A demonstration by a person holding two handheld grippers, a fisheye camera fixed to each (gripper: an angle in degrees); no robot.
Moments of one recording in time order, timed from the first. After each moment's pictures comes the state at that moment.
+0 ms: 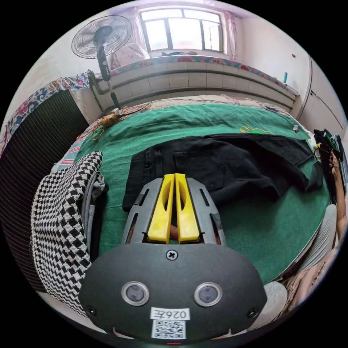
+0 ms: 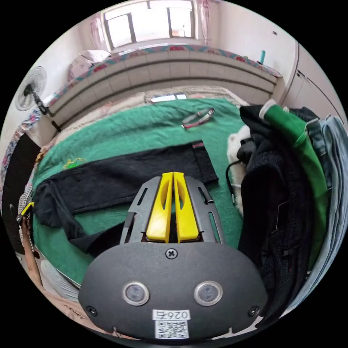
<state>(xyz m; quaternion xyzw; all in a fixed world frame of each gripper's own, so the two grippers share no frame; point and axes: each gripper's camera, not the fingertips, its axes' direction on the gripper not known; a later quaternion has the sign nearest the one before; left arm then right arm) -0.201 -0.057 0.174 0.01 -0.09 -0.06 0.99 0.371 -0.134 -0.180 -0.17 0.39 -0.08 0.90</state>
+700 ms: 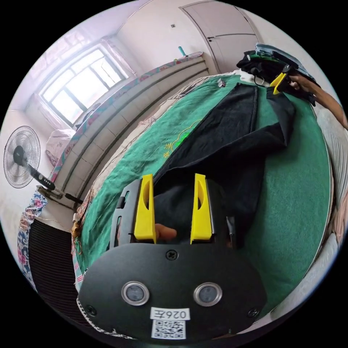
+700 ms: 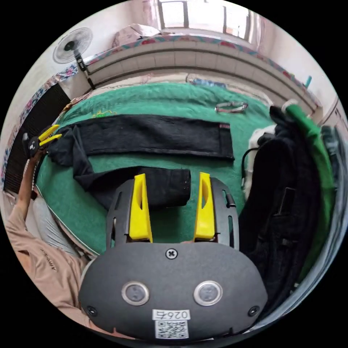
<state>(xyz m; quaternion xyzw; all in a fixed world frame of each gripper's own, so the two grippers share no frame) -0.032 -0.145 0.233 0.06 -0.07 0.32 0.94 0.343 -0.060 -0.221 -0.29 0.31 -0.18 0.89</state>
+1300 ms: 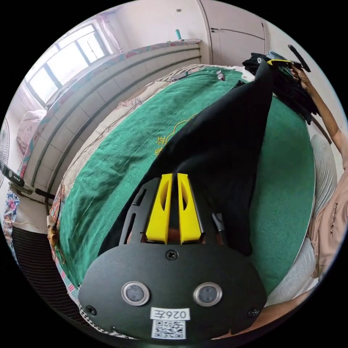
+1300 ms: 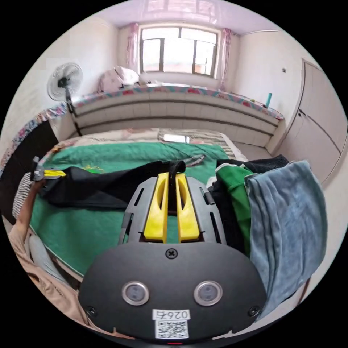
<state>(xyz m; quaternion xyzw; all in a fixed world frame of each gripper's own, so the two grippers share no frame) -0.062 -0.257 0.277 -0.06 0.04 0.29 0.95 0.256 -0.108 -0.245 -0.10 0.37 -0.21 0.90</state>
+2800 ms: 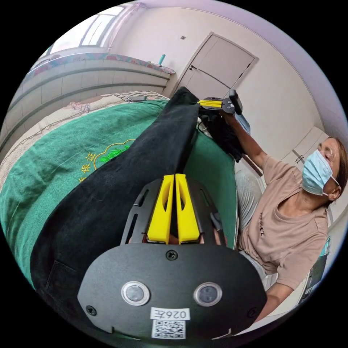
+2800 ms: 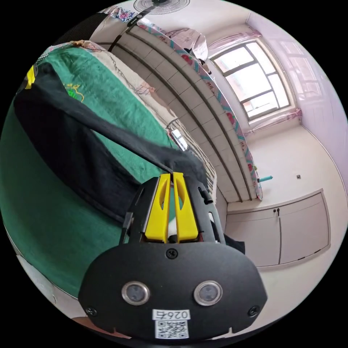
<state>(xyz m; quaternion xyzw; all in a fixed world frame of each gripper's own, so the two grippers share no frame) -0.118 -0.310 0.283 -0.03 0.37 0.21 0.90 0.252 -0.107 0.000 -0.22 0.47 -0.52 0.68</state>
